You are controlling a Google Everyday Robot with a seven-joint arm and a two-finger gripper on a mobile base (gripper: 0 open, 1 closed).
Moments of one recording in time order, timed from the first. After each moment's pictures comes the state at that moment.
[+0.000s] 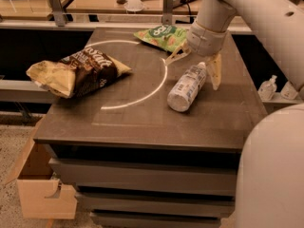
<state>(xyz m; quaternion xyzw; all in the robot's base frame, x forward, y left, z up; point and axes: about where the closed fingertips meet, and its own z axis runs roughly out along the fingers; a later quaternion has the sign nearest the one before) 0.620 -0.123 0.864 -0.96 0.27 0.03 0.10</state>
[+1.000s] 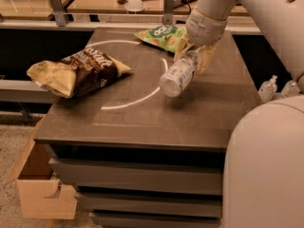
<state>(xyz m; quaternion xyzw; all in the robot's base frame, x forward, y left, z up) 0.633 -0.115 0.892 -0.94 0.31 0.02 0.12</state>
